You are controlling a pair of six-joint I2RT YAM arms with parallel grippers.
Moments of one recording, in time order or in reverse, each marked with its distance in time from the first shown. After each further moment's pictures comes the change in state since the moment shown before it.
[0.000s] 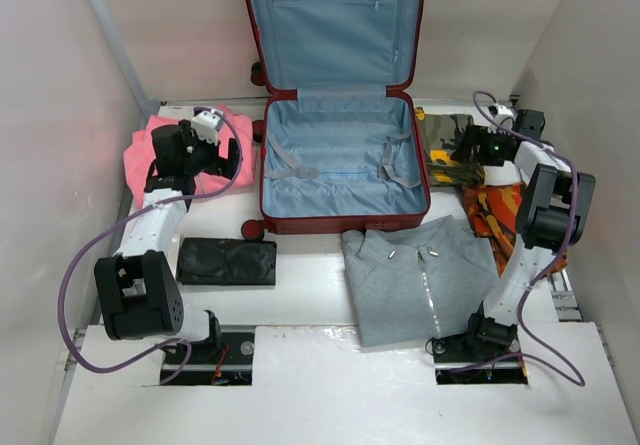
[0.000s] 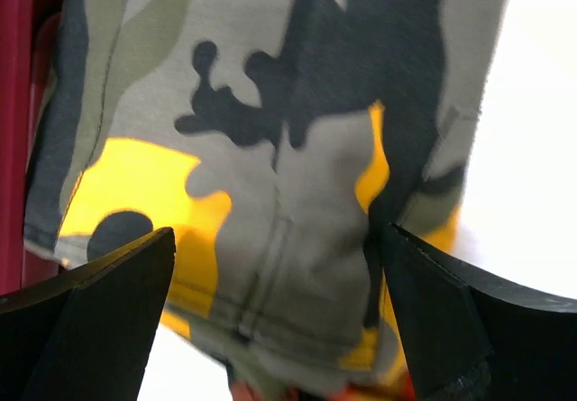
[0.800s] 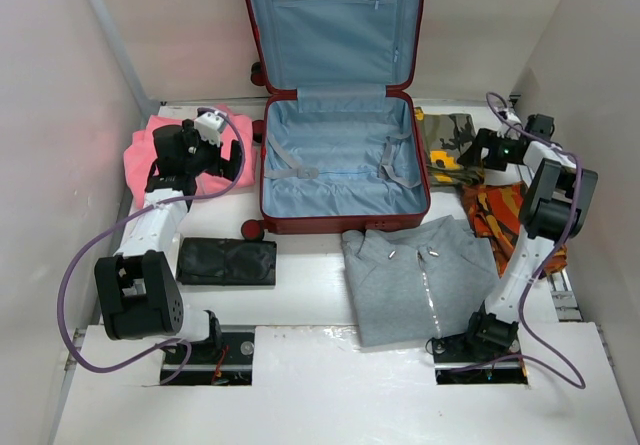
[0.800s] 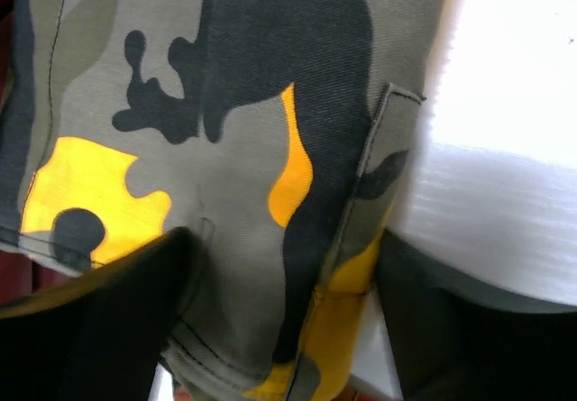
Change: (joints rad) left arm -0.007 0.000 0.000 -0.007 0.026 0.029; right arm -0.076 0.143 0.128 -0.096 -0.134 -0.013
